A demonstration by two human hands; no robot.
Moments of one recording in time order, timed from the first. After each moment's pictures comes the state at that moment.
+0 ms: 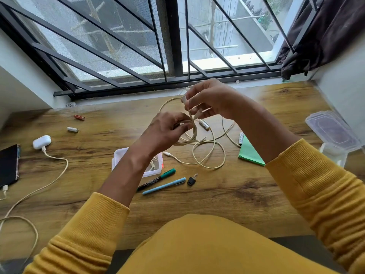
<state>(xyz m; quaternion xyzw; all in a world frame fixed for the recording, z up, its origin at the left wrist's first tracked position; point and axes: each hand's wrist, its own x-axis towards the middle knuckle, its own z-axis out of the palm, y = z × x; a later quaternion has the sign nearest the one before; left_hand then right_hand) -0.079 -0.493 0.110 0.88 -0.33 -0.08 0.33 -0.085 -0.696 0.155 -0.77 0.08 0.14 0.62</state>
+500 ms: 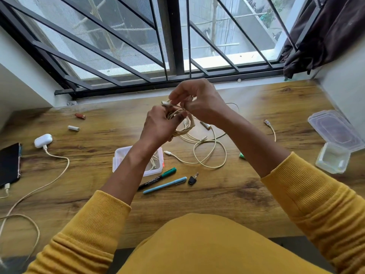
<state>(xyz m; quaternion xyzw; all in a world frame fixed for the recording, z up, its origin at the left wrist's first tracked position) -0.072 -0.497 0.104 0.86 -0.14 -0.07 0.48 -0.089 -0.659 0.138 -0.86 -0.03 -0.07 0.50</state>
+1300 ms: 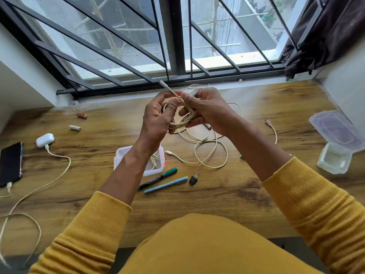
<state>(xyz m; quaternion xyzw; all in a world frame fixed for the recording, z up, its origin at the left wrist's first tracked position) -0.074 -0.493 0.105 0.73 -0.19 -0.05 0.65 -0.105 -0.668 0.126 -0.70 0.04 0.04 0.71</state>
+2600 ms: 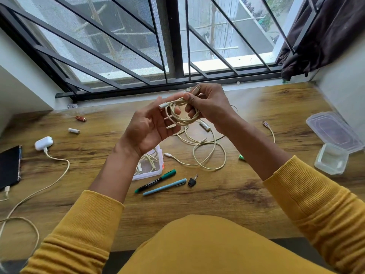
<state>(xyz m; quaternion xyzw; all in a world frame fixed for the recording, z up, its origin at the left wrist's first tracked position) -0.067 -0.471 0.123 0.49 -0.12 -0.38 0.77 -0.101 -0.673 0.128 -0.73 0.06 -0.07 0.68</state>
